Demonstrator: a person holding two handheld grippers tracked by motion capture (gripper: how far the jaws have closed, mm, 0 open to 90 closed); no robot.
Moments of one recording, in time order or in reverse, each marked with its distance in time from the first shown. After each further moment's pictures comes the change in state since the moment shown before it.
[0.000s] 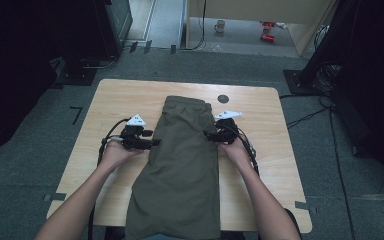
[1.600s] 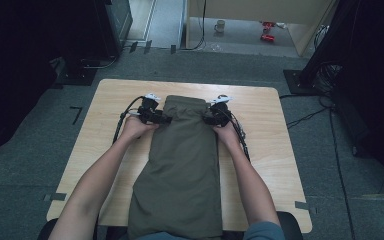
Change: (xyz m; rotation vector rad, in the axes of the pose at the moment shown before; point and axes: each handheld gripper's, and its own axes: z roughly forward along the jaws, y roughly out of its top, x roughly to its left) left arm 0.057 0.061 0.076 0.048 0.033 -0.095; right arm -0.033 0.033 0.063 0.062 -0.079 0.072
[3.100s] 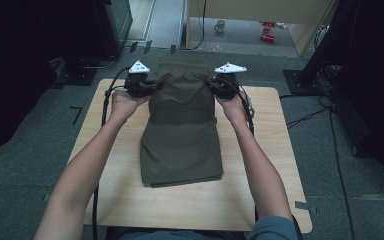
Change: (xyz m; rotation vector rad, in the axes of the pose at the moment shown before) left arm -0.024 0.072 -0.101 -0.267 0.089 0.129; right arm 0.013 0.096 -0.099 -0.283 0.013 -0.095
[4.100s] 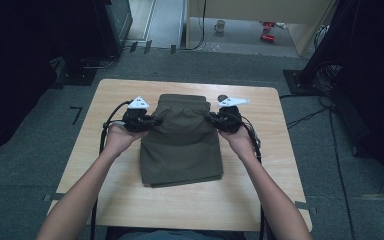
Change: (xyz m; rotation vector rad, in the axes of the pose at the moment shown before) left arm -0.053 -0.080 -0.027 0.127 -0.101 -0.005; right arm 0.029 -0.084 -0.036 0.125 0.175 0.037
